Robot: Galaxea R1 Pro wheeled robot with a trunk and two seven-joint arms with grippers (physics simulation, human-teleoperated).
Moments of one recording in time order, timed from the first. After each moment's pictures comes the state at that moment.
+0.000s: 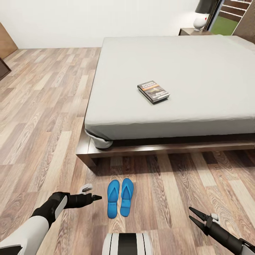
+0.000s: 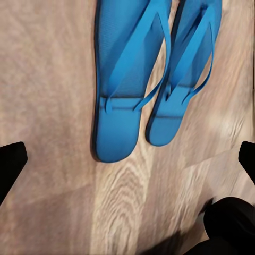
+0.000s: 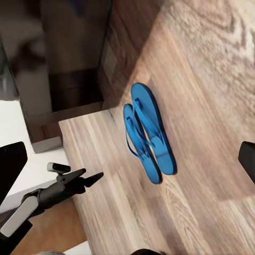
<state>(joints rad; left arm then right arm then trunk) -0.71 0.13 0.10 -0.44 0.08 0.63 -0.71 -0.51 -0.43 0.22 -0.12 -0.98 0.39 1.35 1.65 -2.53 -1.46</state>
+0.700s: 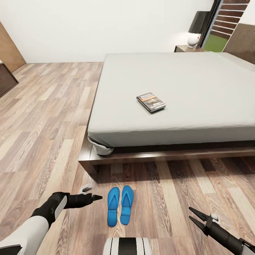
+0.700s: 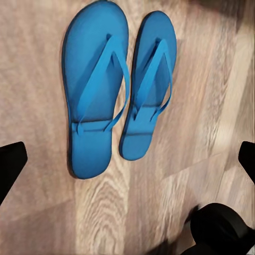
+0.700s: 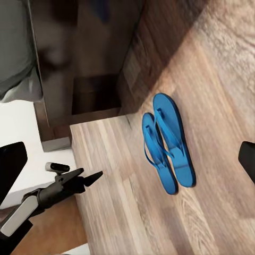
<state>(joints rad) -0.71 0.14 0.10 -0.44 0.08 0.63 -0.74 -0.51 -0.43 0.22 -0.12 -0.98 0.39 1.34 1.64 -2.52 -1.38</state>
